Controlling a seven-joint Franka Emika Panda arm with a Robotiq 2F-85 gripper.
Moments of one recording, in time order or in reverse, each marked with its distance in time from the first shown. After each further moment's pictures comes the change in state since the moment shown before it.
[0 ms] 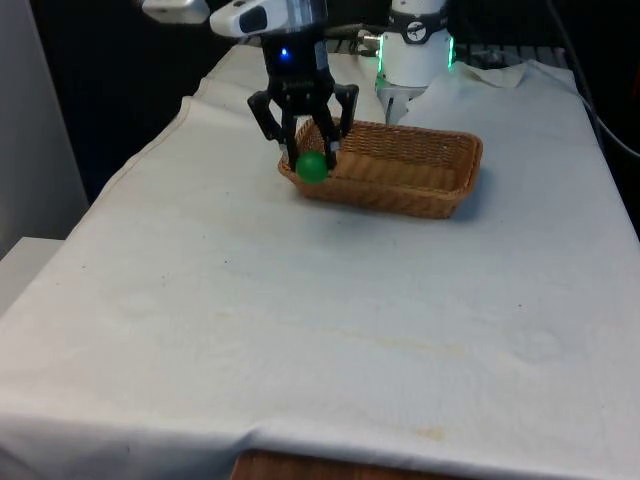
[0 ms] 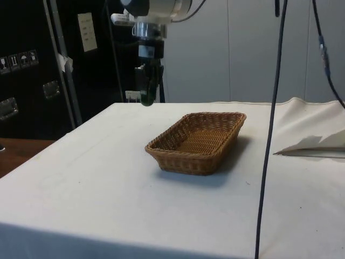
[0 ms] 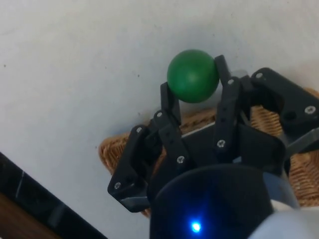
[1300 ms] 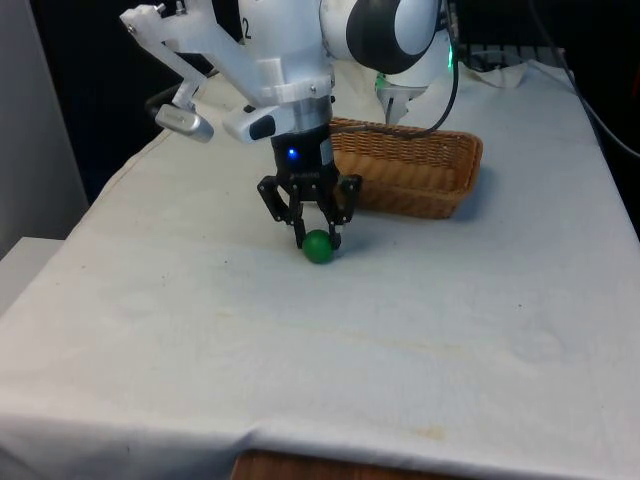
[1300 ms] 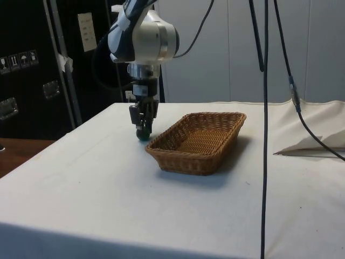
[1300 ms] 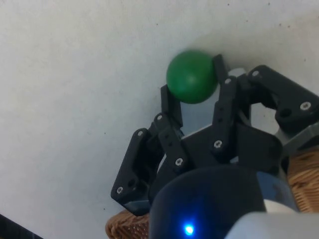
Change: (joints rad) arm -0.049 0.299 0.066 0.158 0.219 0.016 -0.074
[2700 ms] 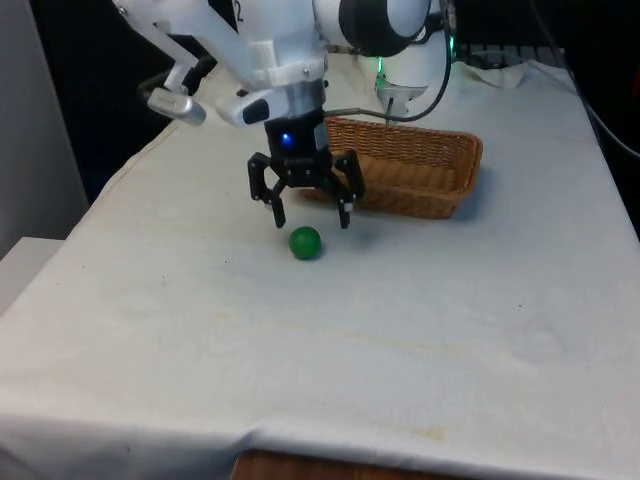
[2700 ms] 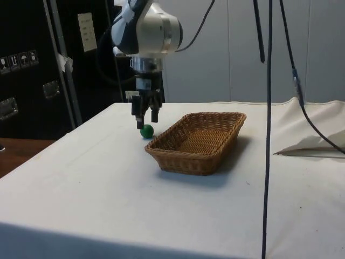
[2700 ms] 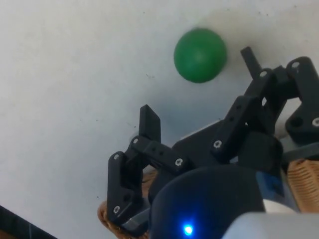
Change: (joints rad) arm -0.005 -0.046 -0.008 -0.033 -0.039 -0.010 -0.010
